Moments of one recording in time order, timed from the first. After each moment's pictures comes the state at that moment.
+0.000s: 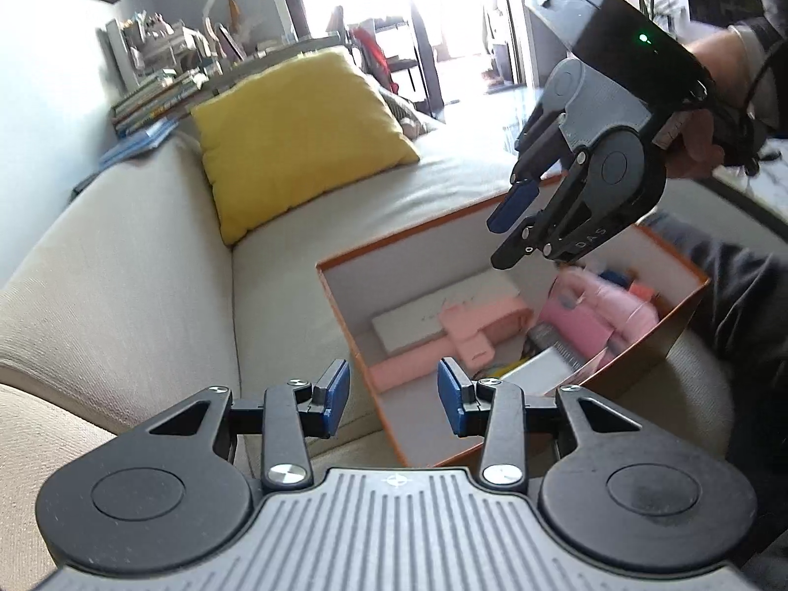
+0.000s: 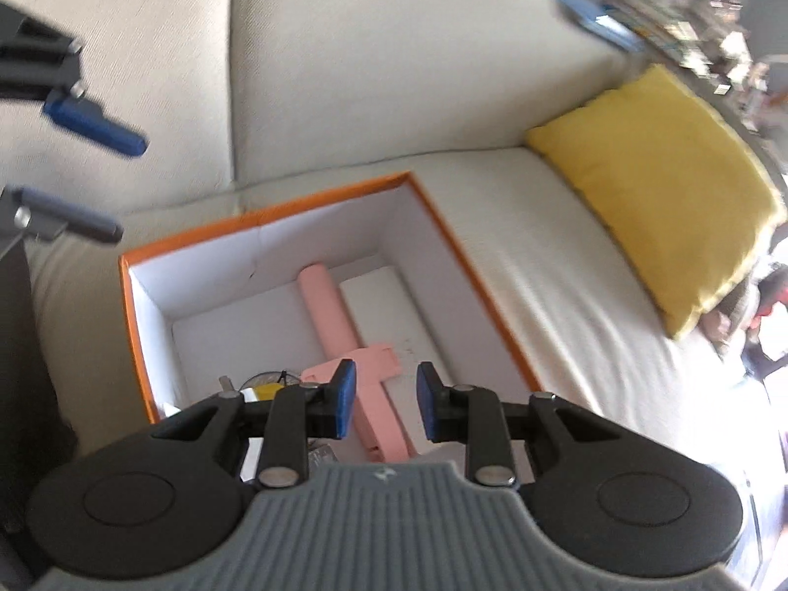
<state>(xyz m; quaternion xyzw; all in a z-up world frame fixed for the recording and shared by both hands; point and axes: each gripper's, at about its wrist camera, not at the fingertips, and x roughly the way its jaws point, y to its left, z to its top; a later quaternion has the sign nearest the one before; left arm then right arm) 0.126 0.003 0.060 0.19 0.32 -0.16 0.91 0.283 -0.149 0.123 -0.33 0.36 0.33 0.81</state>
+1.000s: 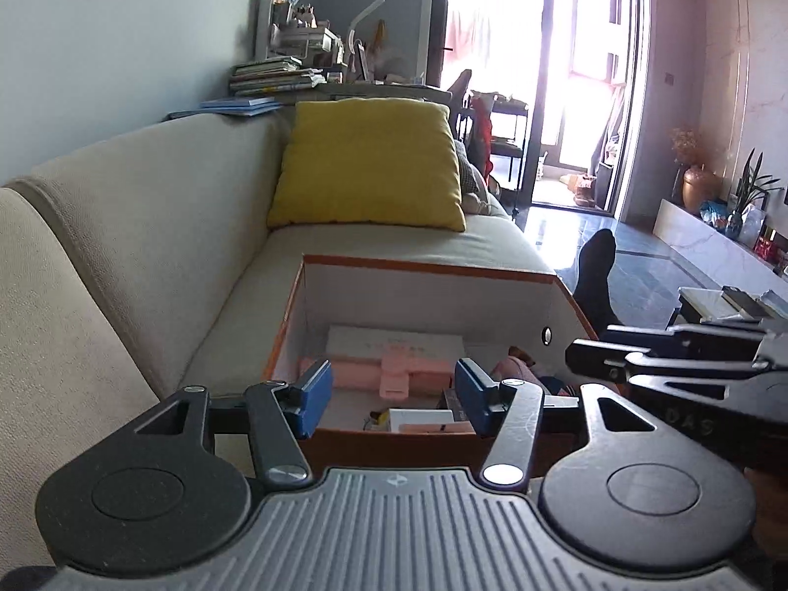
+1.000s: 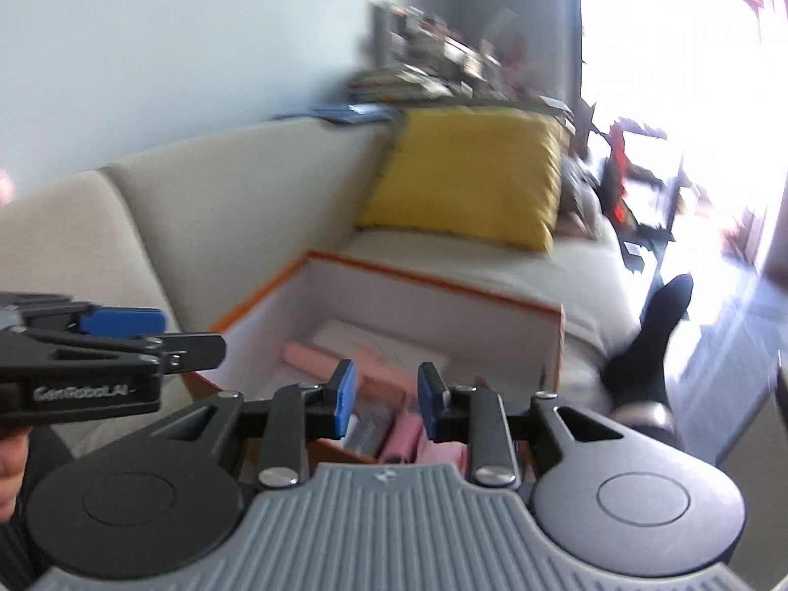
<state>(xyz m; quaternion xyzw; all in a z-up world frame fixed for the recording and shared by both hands) 0.070 -0.044 0.049 -0.01 0.27 -0.05 0.96 0.132 -0.214 0.091 -0.02 0.25 0.14 0.96</state>
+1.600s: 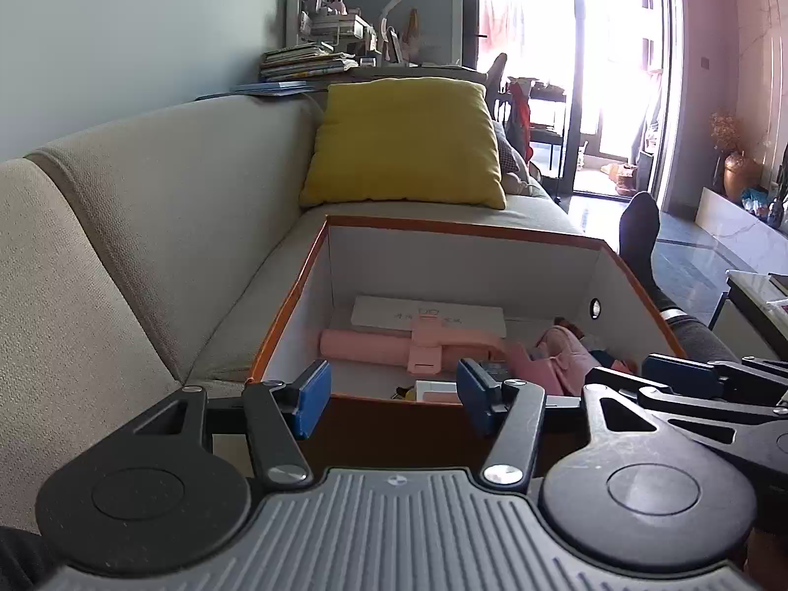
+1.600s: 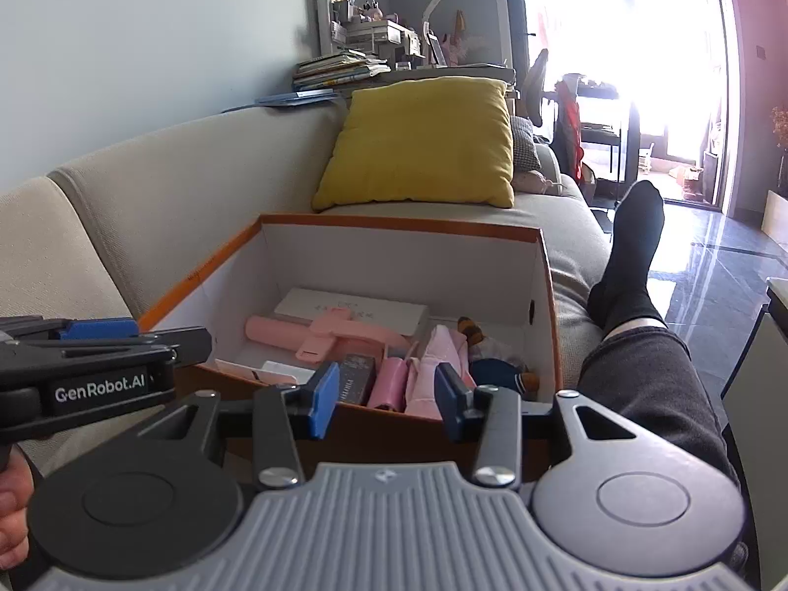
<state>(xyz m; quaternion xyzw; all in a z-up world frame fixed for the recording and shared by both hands) 0.076 -0.057 0.009 0.00 0.27 0.01 0.96 0.133 -0.215 0.033 0.02 0.25 0.10 0.96</state>
